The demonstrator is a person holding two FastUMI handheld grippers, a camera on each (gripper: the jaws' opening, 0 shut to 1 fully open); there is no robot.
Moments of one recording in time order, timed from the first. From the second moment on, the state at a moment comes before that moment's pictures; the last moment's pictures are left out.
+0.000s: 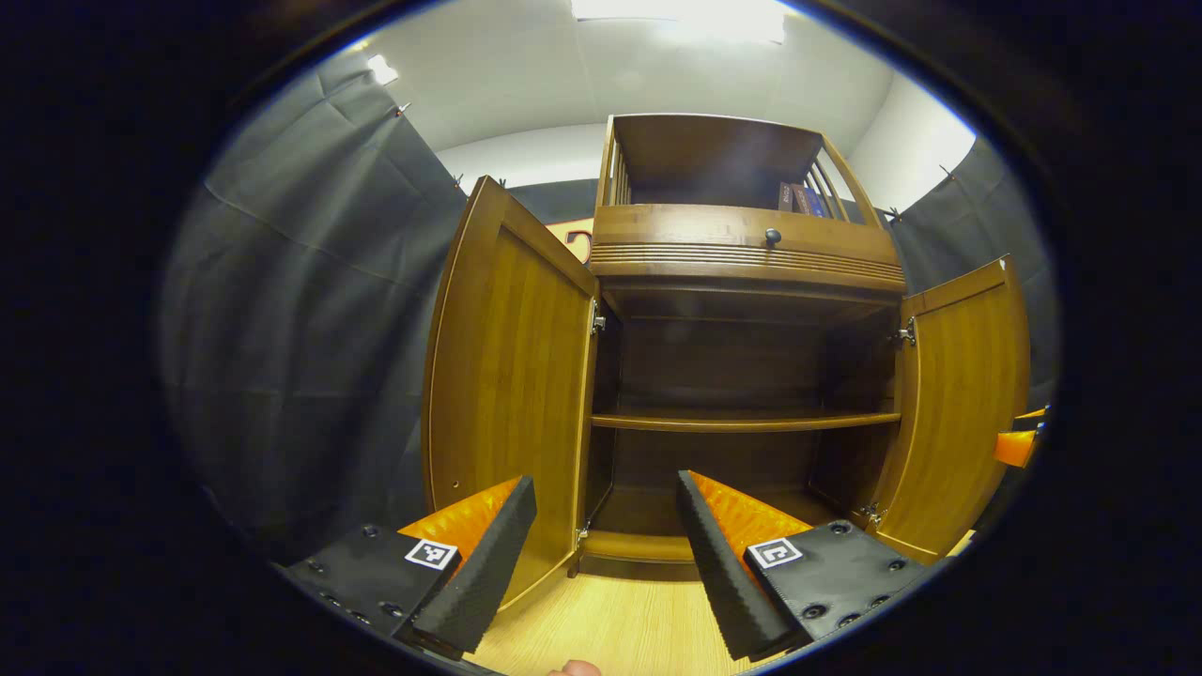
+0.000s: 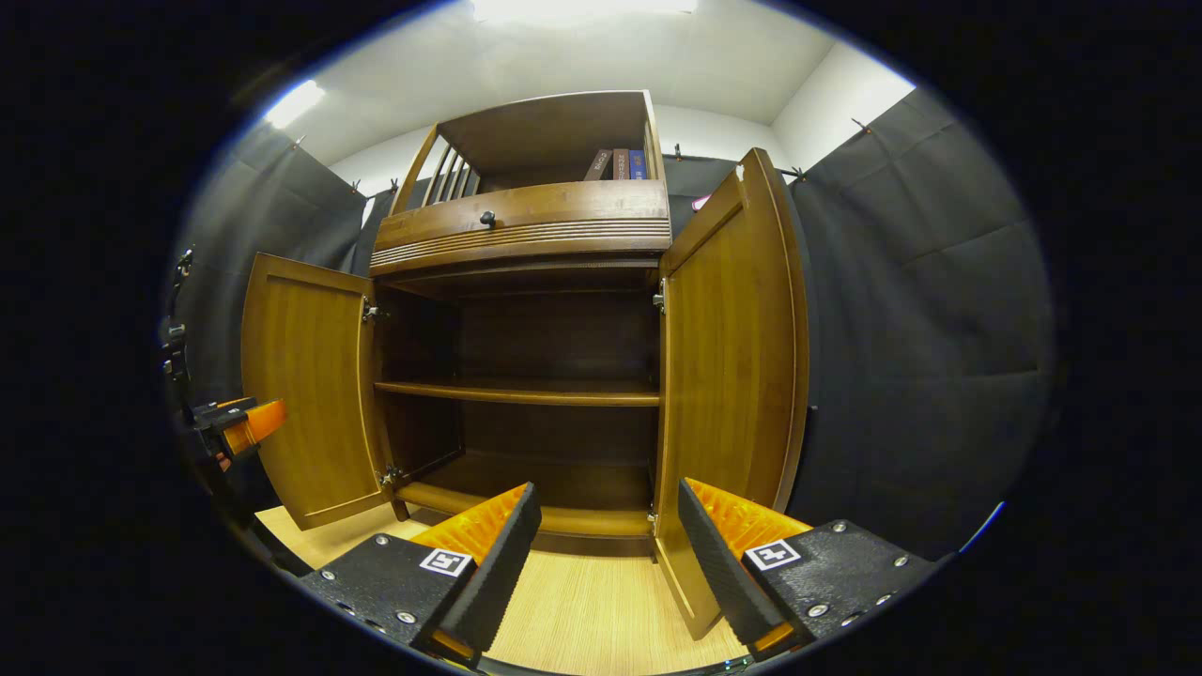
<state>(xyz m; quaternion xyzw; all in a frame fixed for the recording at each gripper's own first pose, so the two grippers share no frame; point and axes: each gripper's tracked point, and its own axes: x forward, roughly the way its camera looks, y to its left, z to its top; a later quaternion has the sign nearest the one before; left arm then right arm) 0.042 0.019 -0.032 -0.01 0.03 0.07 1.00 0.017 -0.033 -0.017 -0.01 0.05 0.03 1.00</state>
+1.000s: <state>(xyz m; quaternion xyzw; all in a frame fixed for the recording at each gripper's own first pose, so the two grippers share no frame) 0.054 -0.002 -0.033 0.00 0.01 0.04 1.00 0.018 -0.033 -0.018 -0.01 0.05 0.02 1.00</state>
